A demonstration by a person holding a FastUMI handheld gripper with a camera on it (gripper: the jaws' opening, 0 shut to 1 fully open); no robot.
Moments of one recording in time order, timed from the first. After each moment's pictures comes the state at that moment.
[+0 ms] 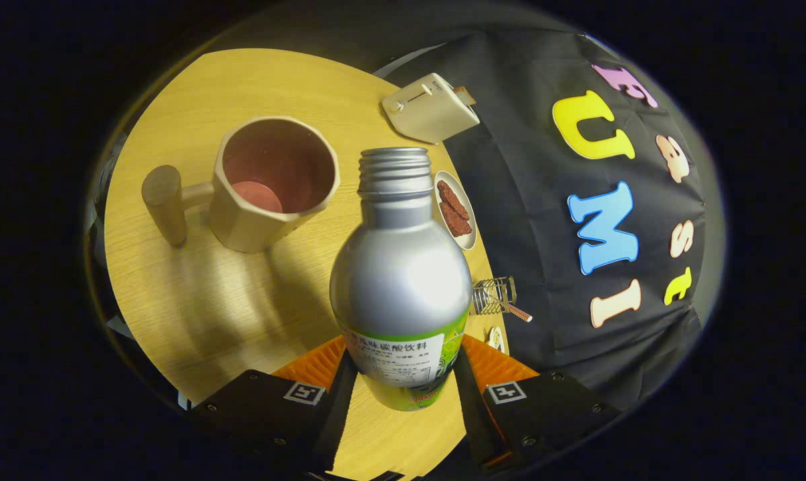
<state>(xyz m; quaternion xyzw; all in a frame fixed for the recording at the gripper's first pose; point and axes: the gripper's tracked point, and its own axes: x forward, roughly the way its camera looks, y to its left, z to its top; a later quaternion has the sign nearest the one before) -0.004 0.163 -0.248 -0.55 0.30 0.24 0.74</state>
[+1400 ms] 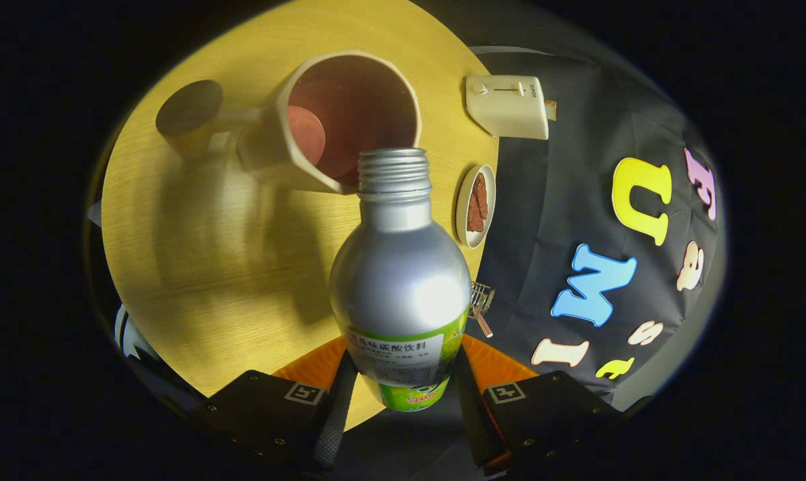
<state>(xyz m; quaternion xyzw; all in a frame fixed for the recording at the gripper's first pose) -0.001 0.169 -0.232 -0.72 0.31 0.22 0.59</state>
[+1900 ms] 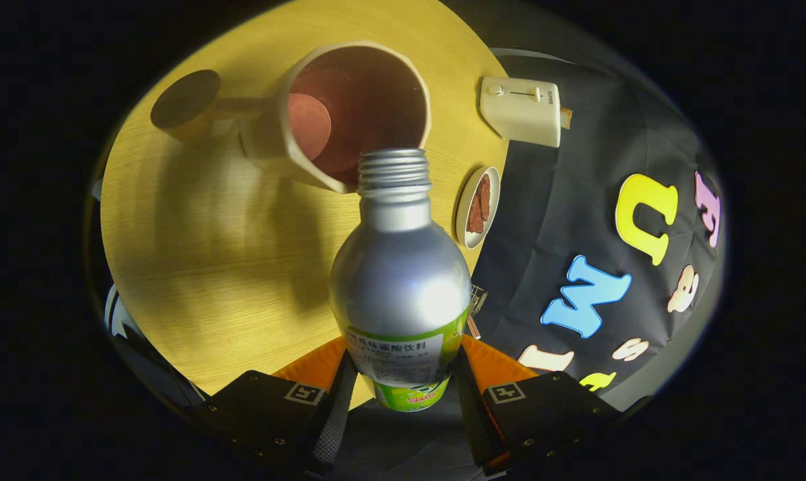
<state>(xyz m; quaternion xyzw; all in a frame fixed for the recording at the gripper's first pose) 0.007 0.171 -0.226 -0.75 0.30 0.22 0.55</state>
